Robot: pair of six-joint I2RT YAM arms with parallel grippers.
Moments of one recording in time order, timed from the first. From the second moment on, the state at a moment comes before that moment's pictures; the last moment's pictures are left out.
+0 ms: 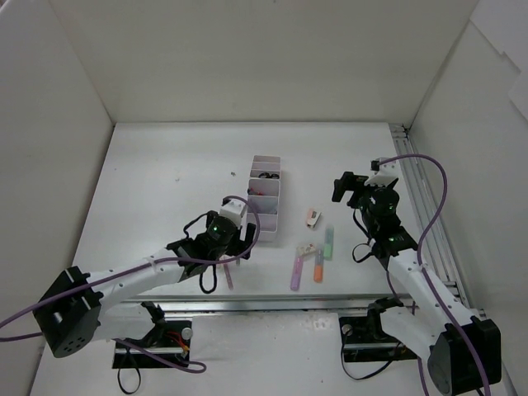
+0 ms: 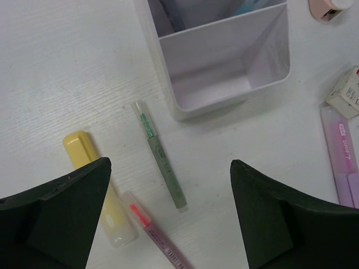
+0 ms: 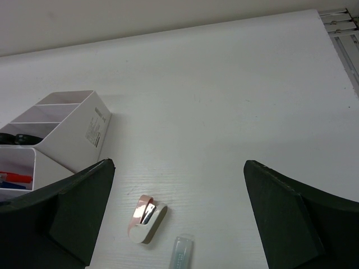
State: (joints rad) left arm -0.85 1.21 0.65 -0.09 -0.29 -0.35; right arm 0.22 0.94 0.55 0.21 0.16 0.23
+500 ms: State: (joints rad) left arm -0.85 1.43 0.64 -0.11 -0.32 -0.42; right arm 0.22 0.97 0.56 0.21 0.16 0.23
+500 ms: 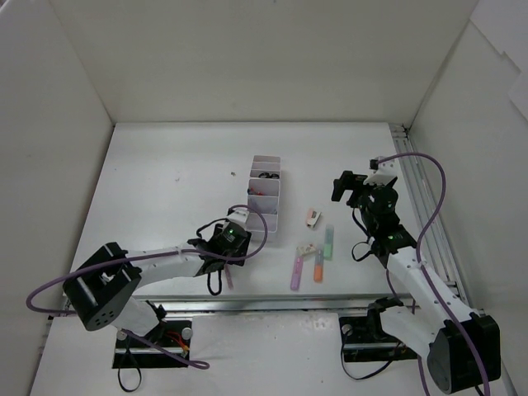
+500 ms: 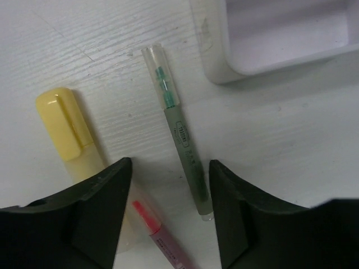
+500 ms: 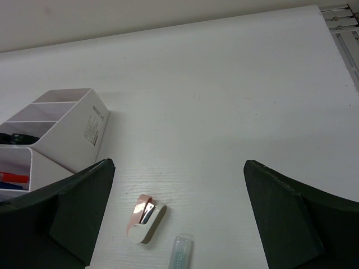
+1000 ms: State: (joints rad) left arm -0.86 1.53 0.72 -0.11 -0.41 -0.51; right arm 0.22 0.97 0.56 0.21 0.16 0.23
